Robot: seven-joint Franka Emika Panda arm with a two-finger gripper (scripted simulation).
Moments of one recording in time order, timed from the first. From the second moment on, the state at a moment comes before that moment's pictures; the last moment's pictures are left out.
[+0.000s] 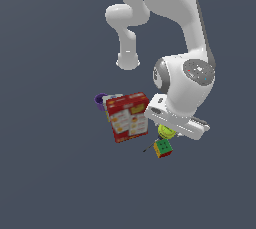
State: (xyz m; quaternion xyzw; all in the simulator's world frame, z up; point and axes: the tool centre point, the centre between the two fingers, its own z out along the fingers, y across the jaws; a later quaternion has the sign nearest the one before) arm 0.073 0.154 0.140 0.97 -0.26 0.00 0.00
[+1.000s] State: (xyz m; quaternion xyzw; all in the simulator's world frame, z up) arm 0.058 0.010 0.340 0.97 -0.26 0.00 0.00
